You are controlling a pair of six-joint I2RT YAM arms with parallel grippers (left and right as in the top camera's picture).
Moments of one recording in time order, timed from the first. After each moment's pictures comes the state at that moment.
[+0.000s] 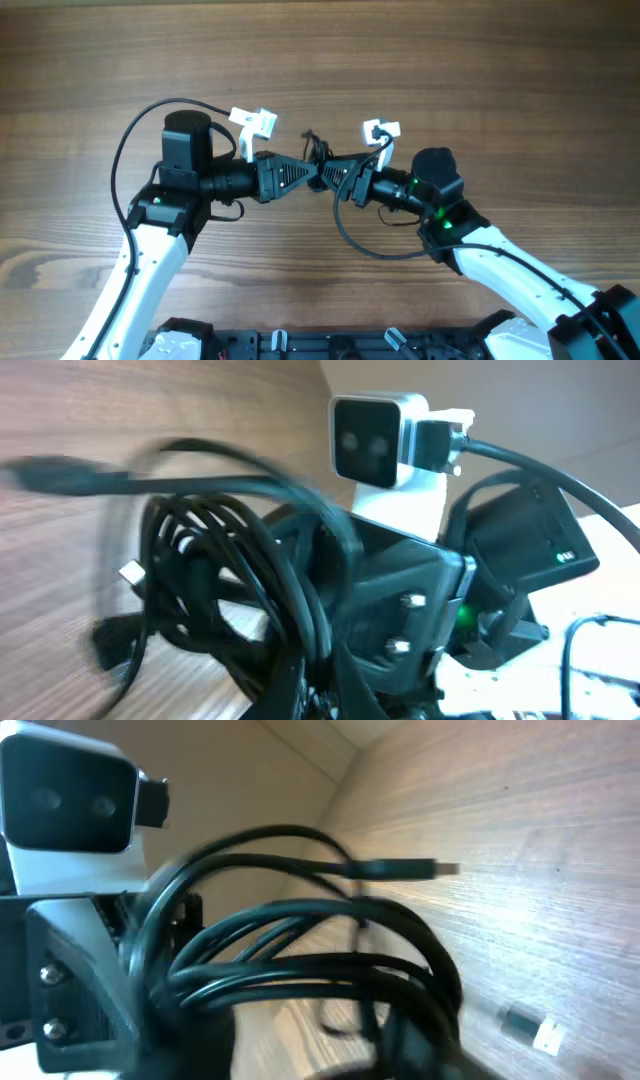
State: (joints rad) left arm -0.19 1.19 0.81 -0.29 1.02 -0.43; right arm 0.52 1.37 0.54 0.63 -0.62 0.82
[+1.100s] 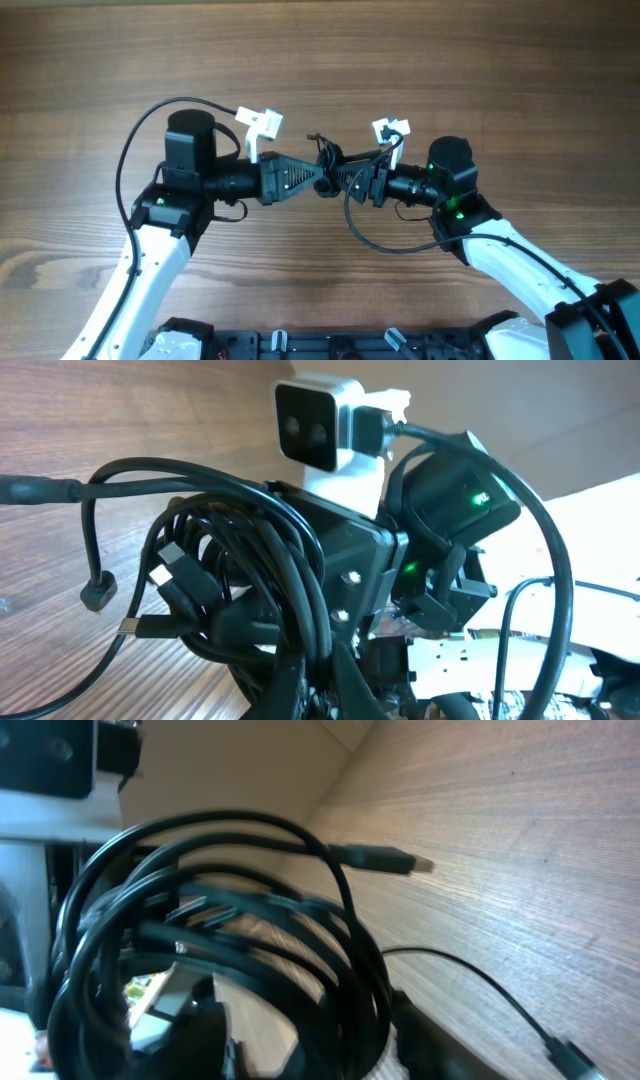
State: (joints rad) left arm -0.22 1.18 0.81 -0.25 1.09 -0.47; right arm 0.40 1.39 0.54 0.59 -0.84 0.67
